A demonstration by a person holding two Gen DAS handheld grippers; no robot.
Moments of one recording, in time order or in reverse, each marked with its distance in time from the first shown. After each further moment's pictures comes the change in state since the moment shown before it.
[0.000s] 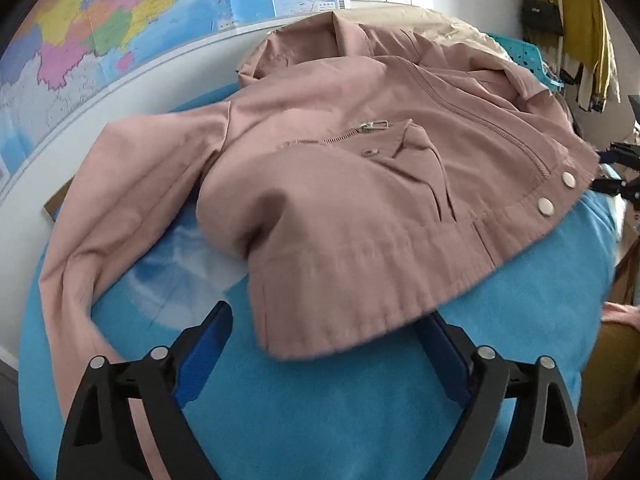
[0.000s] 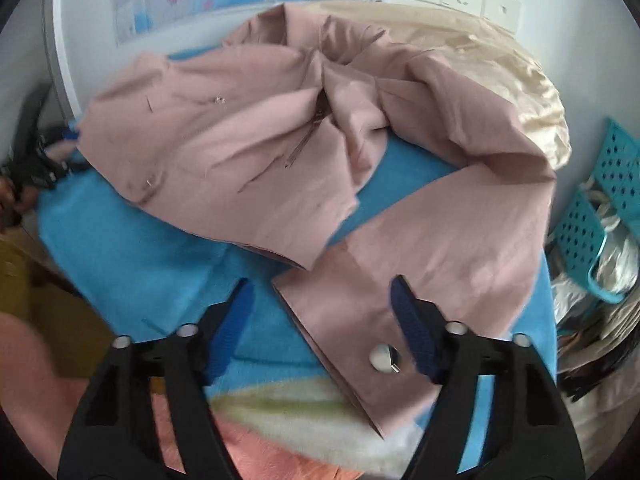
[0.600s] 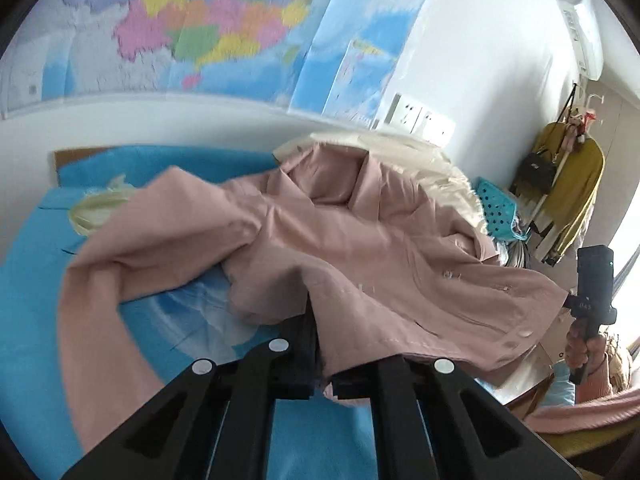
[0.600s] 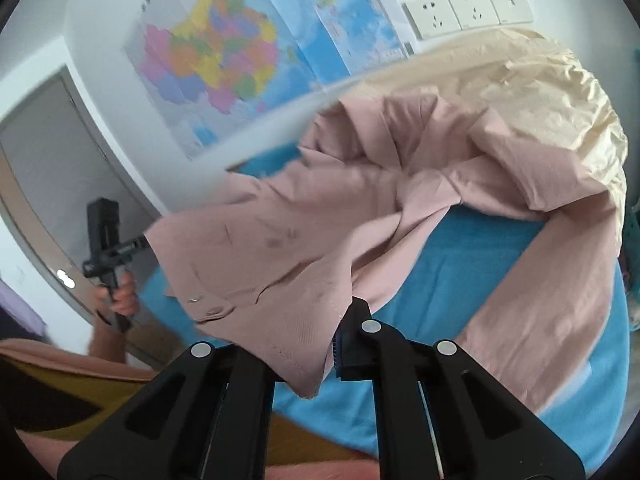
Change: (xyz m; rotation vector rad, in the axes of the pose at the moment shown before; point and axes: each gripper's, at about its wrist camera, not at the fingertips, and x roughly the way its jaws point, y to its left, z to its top) left arm -0.119 0.074 0.034 -0.394 -0.215 -0.238; right arm -0.070 -0.028 0.073 0.324 -0.166 0.468
